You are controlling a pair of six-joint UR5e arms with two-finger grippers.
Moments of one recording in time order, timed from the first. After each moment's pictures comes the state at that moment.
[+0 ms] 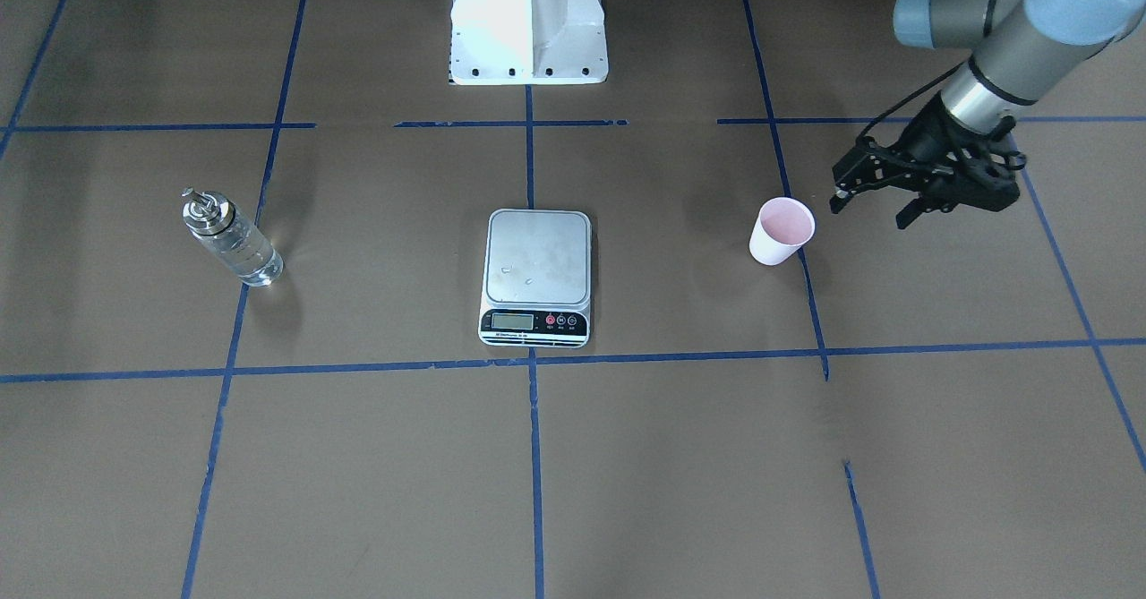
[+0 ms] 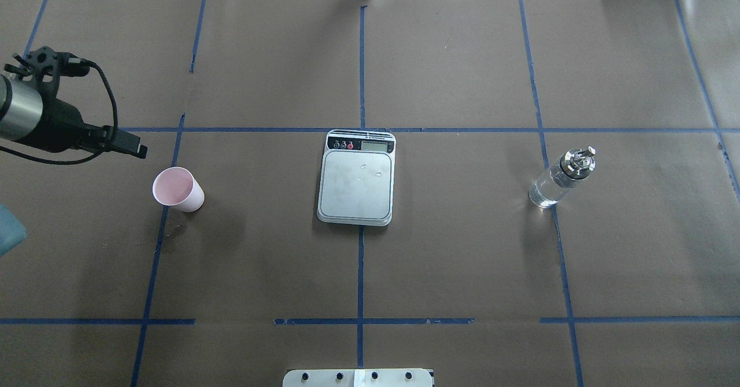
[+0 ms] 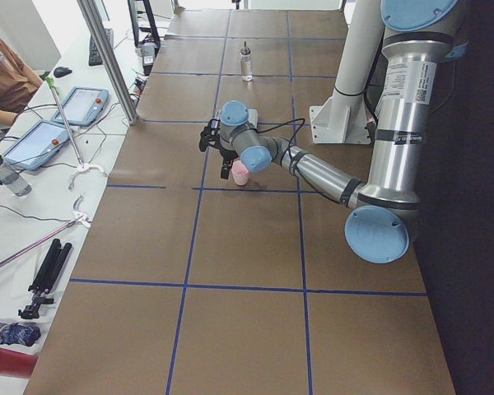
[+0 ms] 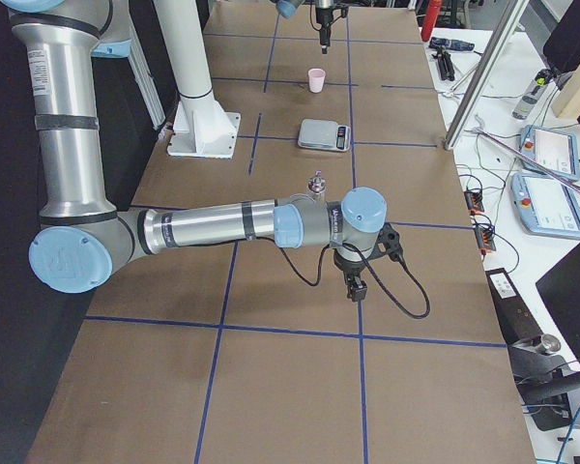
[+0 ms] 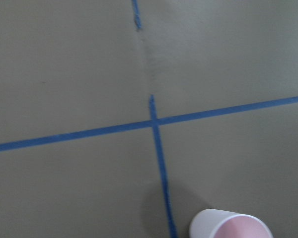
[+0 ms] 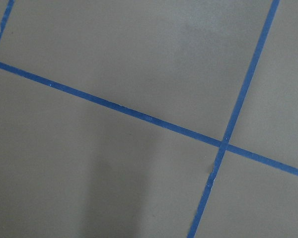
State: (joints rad) left arm -0.89 -1.67 -1.91 -2.02 -2.16 -0.88; right arm 1.50 -1.52 1.67 -1.59 2.41 -0.20
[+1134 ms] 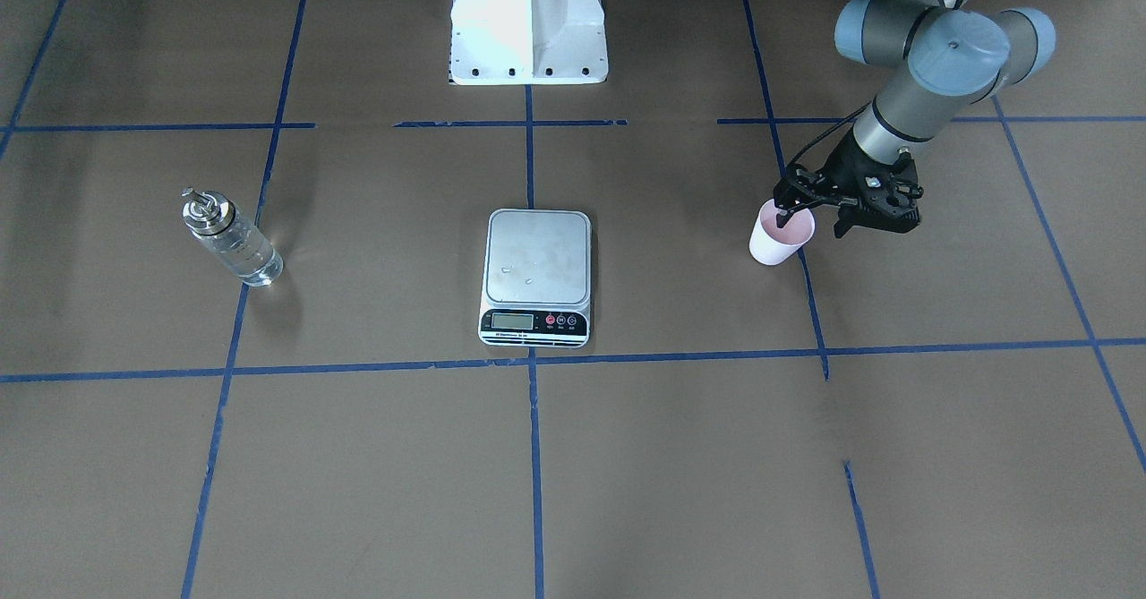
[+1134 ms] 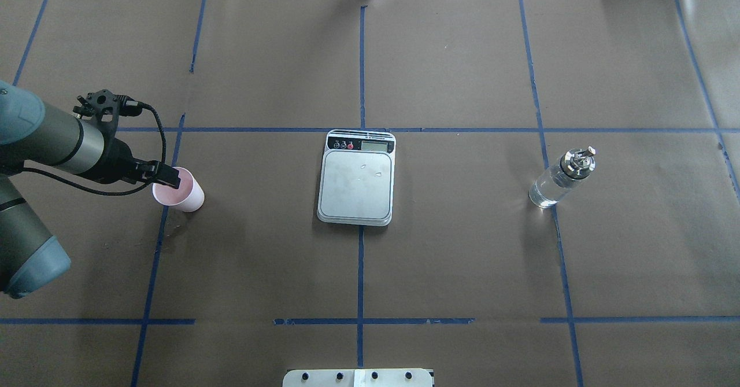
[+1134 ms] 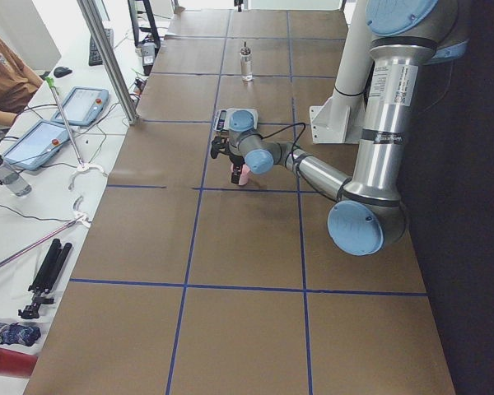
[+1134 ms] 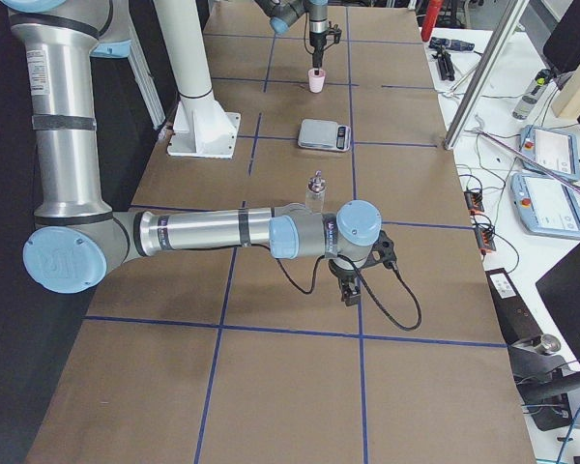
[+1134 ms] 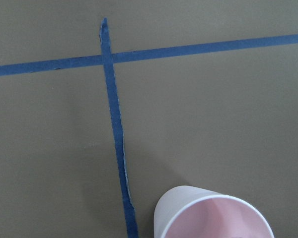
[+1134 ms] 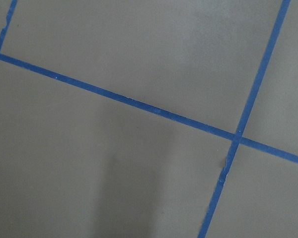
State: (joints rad) left arm -0.76 -1.71 -1.81 -2.01 -2.08 -0.91; right arm 1.49 -1.54 1.65 -1.57 2.45 -0.20
